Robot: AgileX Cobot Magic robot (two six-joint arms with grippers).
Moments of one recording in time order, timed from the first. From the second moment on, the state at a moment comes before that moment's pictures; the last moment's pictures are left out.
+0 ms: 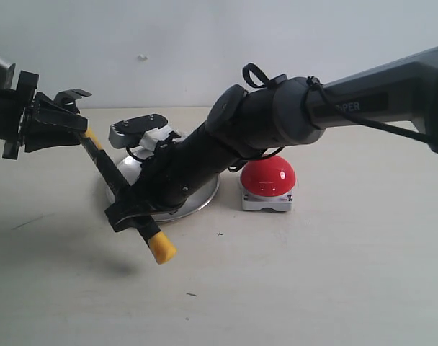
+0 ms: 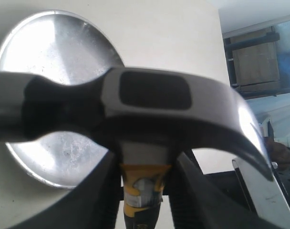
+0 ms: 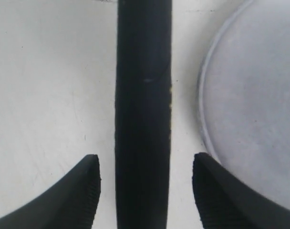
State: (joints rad) left arm 0.16 2.01 -1.28 -1.26 1.19 0.91; right arm 0.55 2.18 -1.48 0.97 0.59 -0.90
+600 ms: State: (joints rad) left arm 0.16 2.01 -1.28 -1.26 1.19 0.91; right arm 0.55 2.24 -1.59 0.72 0.70 -0.70
